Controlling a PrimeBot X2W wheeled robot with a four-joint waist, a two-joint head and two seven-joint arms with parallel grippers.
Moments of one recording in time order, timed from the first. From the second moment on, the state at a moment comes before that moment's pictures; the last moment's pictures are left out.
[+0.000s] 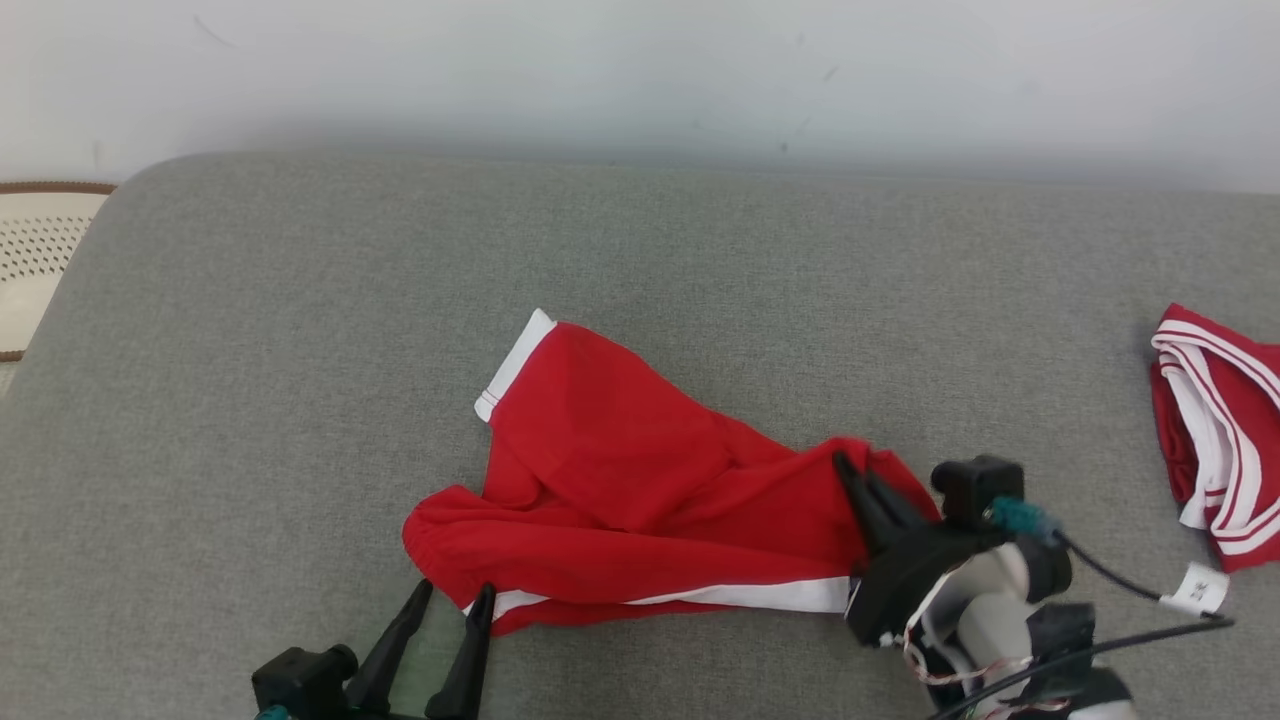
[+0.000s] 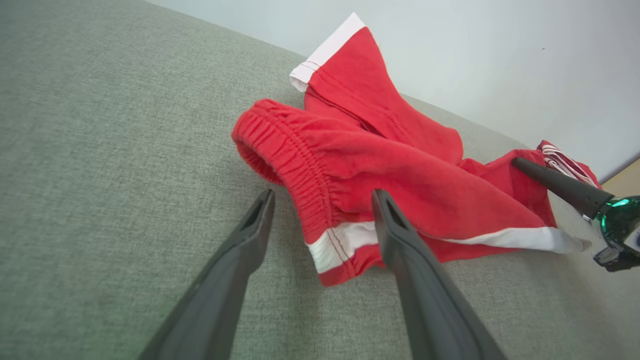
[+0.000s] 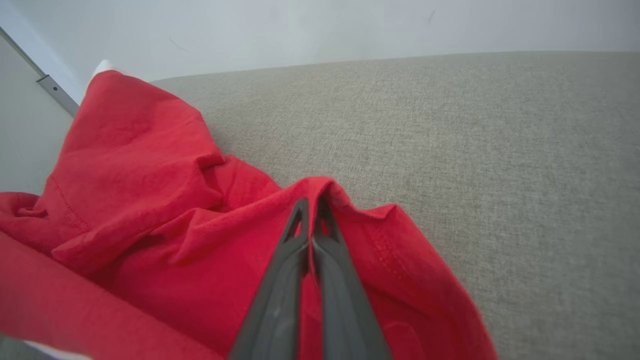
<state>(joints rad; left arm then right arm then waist) -0.22 0.13 -0.30 0.34 -0.46 -0.13 -0.26 -0.55 -0.20 0.66 0.77 0.55 0.13 -0.26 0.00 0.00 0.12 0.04</state>
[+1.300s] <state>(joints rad) -0.28 0.08 -0.41 0.35 -0.45 -0.13 -0.26 -0.79 -0.38 0.51 0.99 0.45 0.13 -0.26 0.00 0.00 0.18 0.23</state>
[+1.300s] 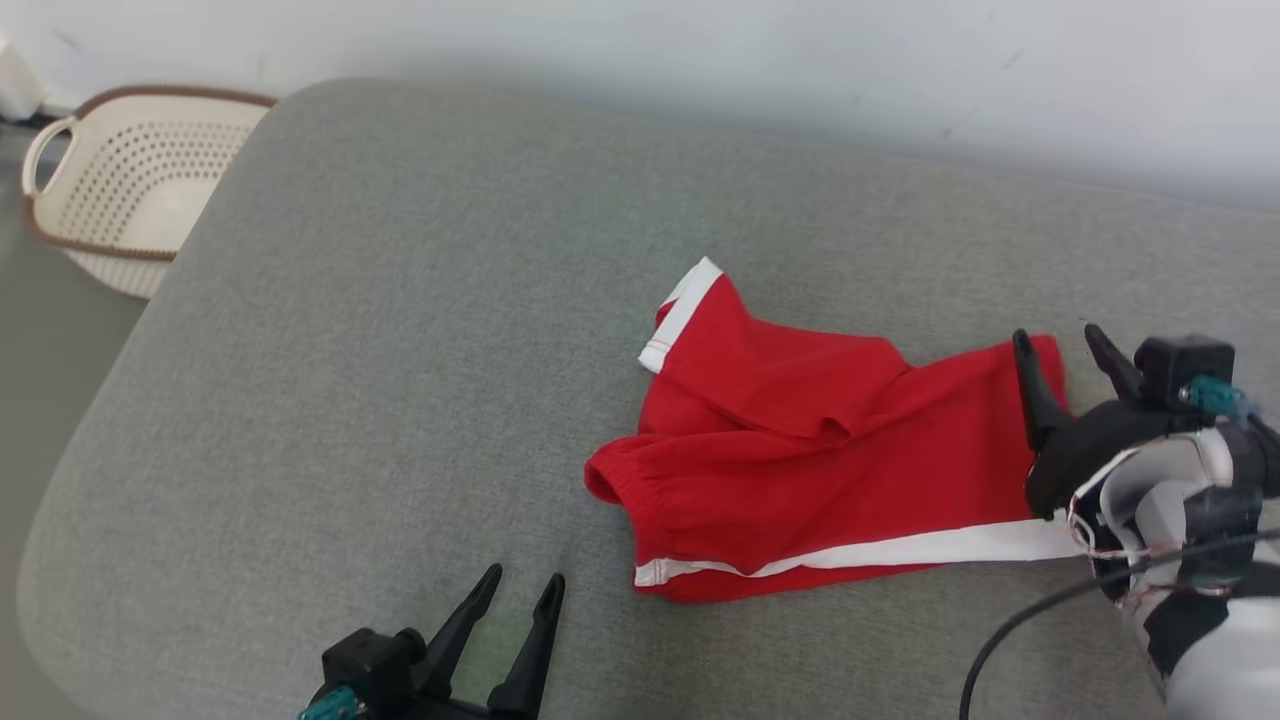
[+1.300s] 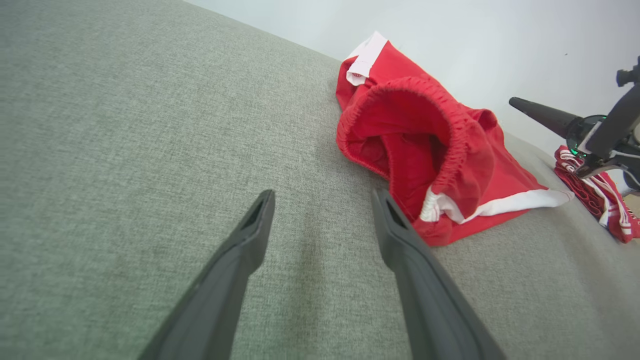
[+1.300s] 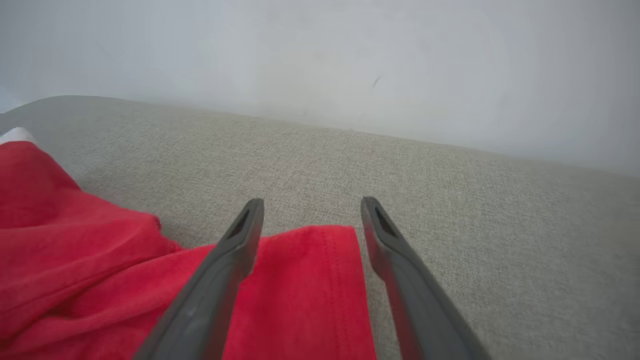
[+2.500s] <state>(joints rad) -0.32 0.08 -0.26 0.40 -0.43 -0.13 -0.26 -0.18 -0.20 0.19 0.43 0.21 0.13 -0.26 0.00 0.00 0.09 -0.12</state>
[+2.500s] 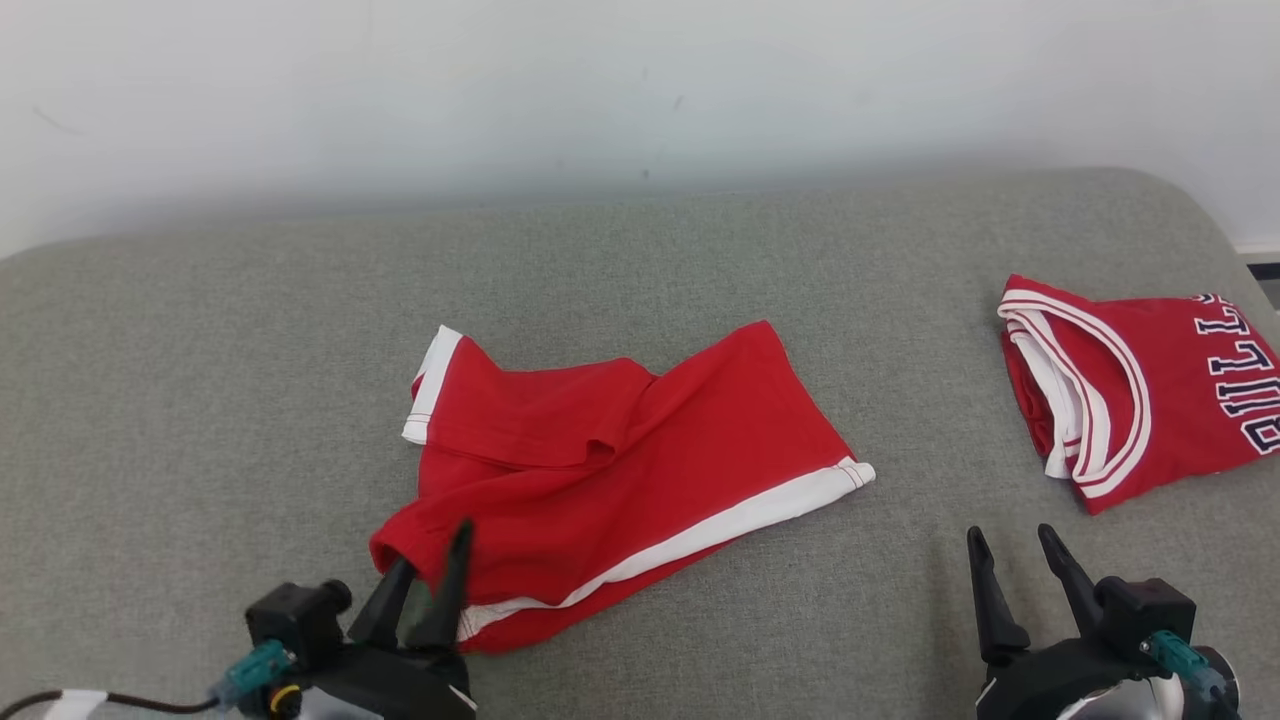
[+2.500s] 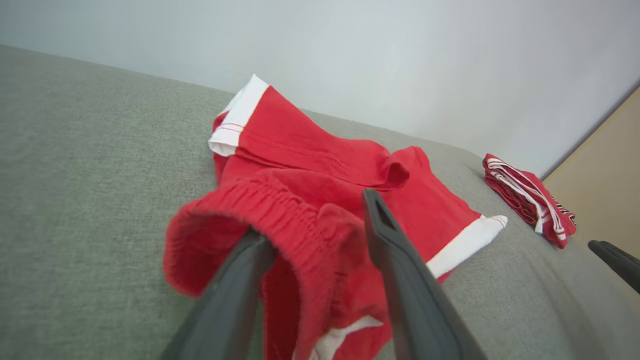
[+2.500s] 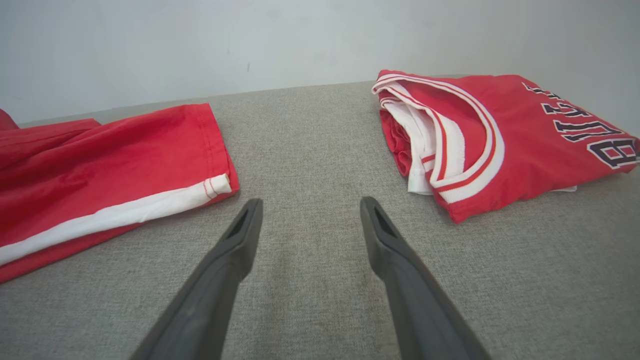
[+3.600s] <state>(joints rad) -0.36 0.05 -0.04 0.47 -0.27 -0.13 -0.26 -0.22 -0.19 0.19 0.43 0.24 0.13 -0.26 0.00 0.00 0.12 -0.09</state>
